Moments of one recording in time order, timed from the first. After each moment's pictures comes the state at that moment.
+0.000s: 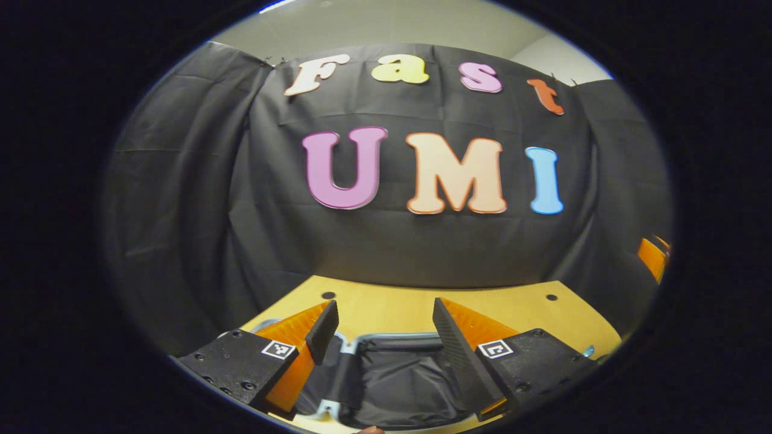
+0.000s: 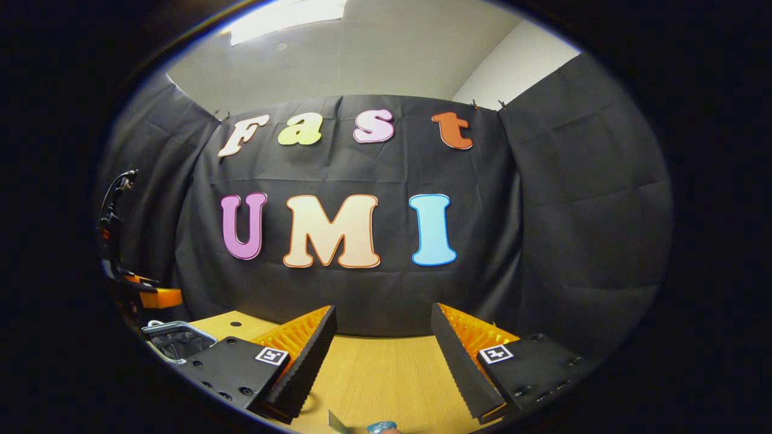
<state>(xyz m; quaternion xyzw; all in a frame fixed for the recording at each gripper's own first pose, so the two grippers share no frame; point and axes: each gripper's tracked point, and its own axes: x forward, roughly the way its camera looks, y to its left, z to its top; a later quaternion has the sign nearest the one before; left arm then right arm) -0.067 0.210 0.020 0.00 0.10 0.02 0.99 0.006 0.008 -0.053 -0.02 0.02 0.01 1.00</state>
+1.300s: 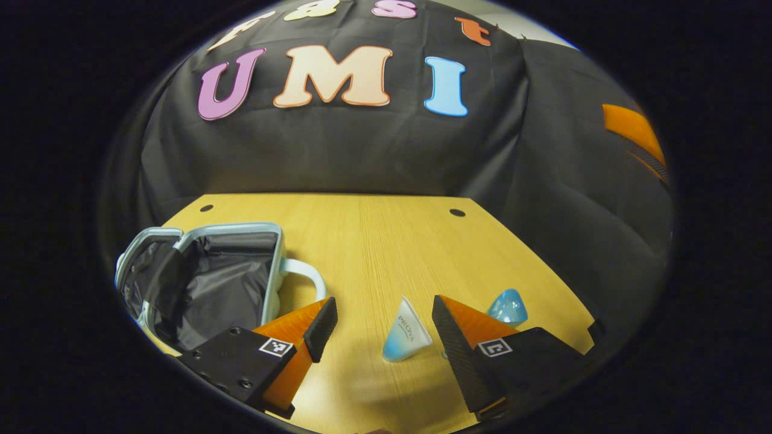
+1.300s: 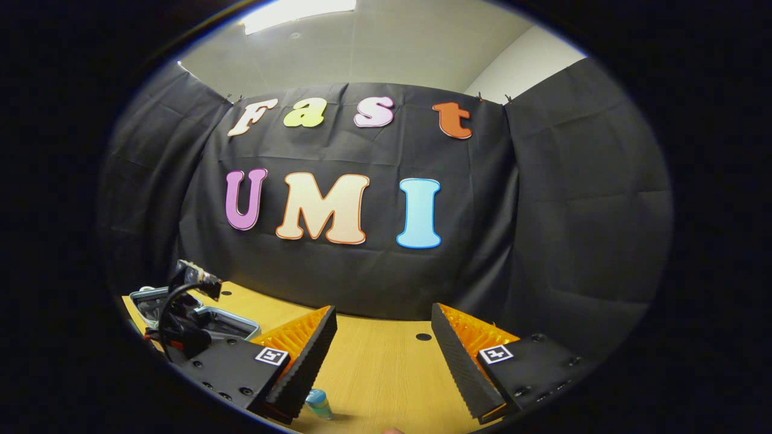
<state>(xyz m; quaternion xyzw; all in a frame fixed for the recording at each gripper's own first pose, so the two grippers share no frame) -0.104 -0.035 -0.181 -0.01 0.28 -0.12 0.95 -0.018 -0.071 -0.089 -0.07 0.06 0.03 1.00</state>
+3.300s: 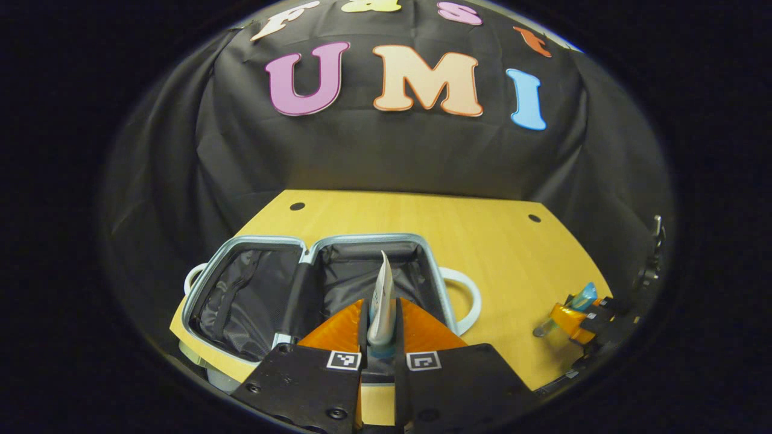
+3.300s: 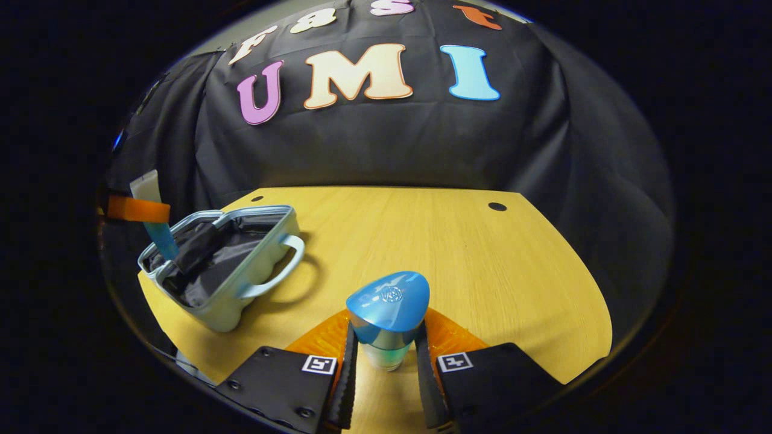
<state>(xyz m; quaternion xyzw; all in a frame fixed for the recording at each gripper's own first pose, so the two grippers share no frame) -0.112 0.189 -0.116 0.01 0.33 0.01 0.94 -0.048 0.028 -0.334 -0.03 0.34 0.10 0.93</state>
